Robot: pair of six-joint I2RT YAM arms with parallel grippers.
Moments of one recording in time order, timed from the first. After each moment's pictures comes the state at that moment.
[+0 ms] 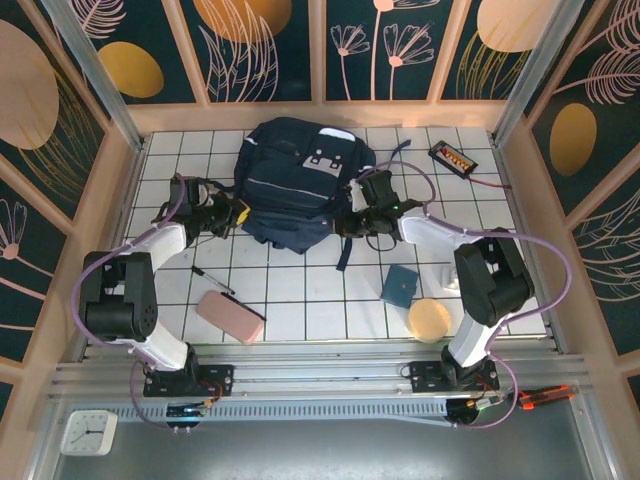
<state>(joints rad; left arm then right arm) -0.03 1.60 0.88 -0.03 0.64 -1.09 0.52 1.71 1.10 -0.29 -0.39 0.44</state>
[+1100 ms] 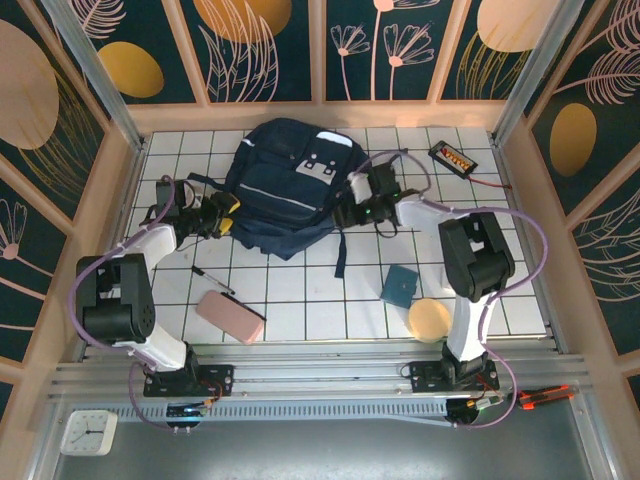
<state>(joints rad) 0.05 1.57 0.87 -0.08 0.65 -1.00 0.45 1.91 1.22 -0.25 -0.35 0.01</state>
